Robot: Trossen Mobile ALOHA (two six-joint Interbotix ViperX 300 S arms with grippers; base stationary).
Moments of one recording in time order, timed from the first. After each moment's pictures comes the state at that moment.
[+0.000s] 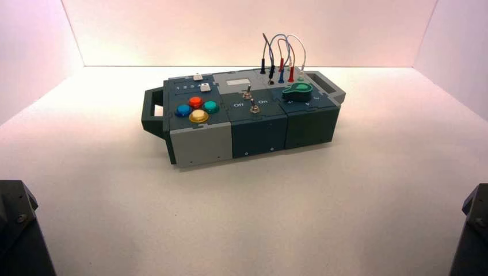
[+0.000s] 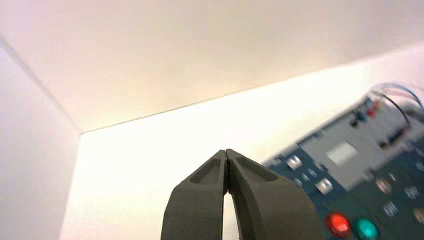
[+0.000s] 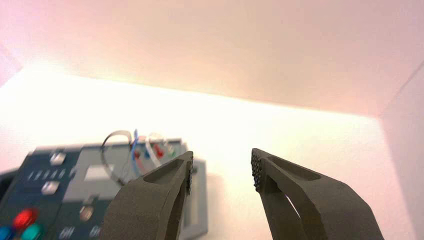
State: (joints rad) left arm -0.20 -0.76 1.09 -0.22 0.13 0.40; right arm 0.14 -0.62 0.91 0.34 0.28 -0.33
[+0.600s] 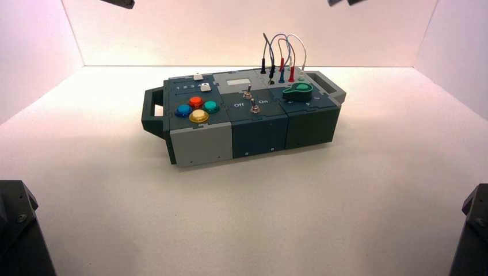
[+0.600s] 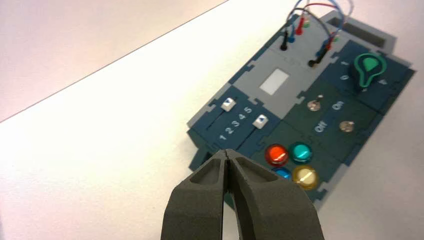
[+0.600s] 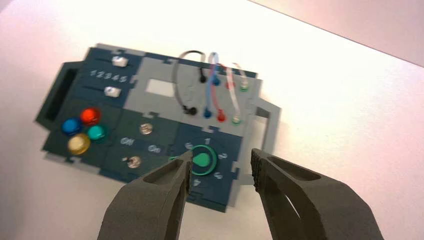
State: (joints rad) left arm -0.35 -0.66 0.99 -0.26 0.43 0.47; right arm 0.32 -0.42 0.75 0.33 0.58 -0.39
